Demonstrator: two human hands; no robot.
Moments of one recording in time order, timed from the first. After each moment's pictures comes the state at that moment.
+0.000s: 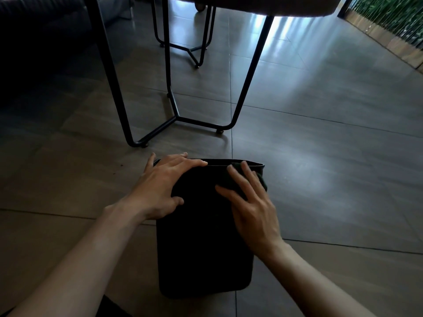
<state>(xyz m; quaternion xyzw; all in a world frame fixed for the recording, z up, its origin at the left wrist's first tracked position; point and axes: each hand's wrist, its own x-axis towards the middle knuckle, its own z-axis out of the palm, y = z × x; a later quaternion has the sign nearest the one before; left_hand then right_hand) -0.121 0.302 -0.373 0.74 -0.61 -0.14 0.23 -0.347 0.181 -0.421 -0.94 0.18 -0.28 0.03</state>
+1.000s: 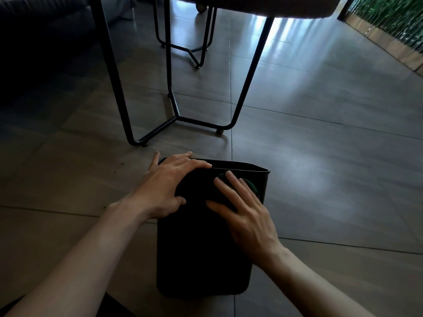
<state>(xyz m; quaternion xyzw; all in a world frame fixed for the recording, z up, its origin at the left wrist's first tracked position) -0.131 0.305 -0.366 0.73 -0.63 -0.13 0.23 -0.356 0.196 -0.422 -0.97 0.09 -0.23 -0.01</state>
